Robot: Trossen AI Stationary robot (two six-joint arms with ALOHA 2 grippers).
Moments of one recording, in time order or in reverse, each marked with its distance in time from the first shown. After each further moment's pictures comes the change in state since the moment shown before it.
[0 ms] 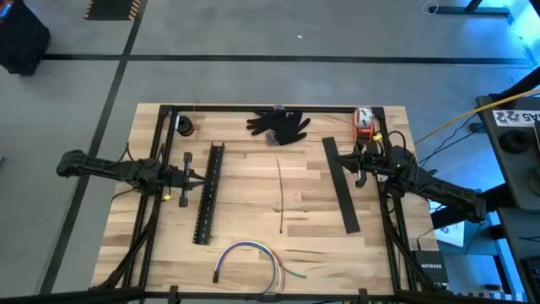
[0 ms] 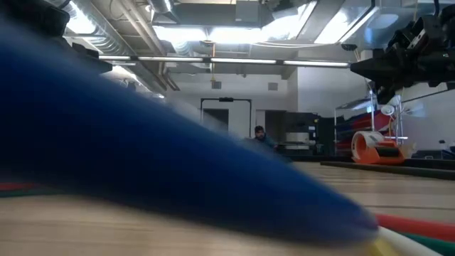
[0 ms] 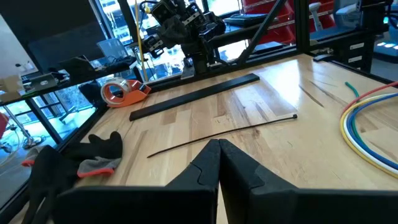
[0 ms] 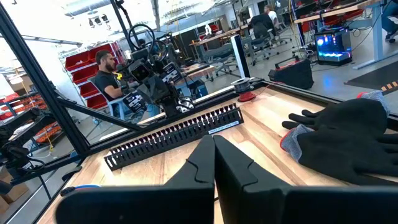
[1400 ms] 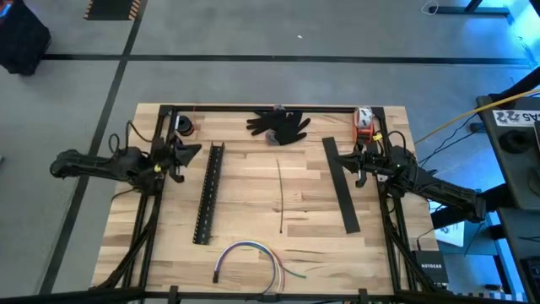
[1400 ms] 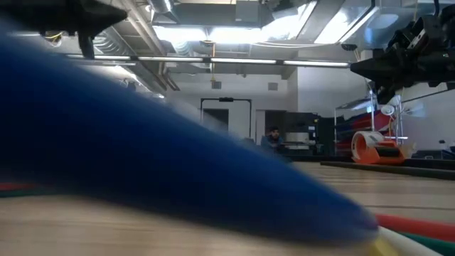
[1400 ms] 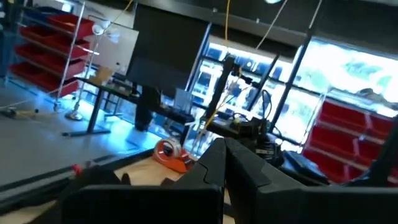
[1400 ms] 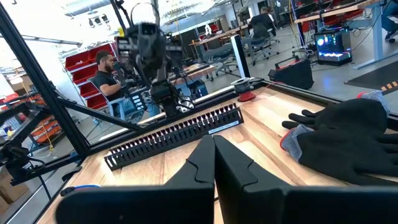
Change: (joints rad) left arm 0.050 0.149 0.199 0.331 -0.312 -0.485; right arm 0.000 0.000 0.000 0.000 0.000 0.000
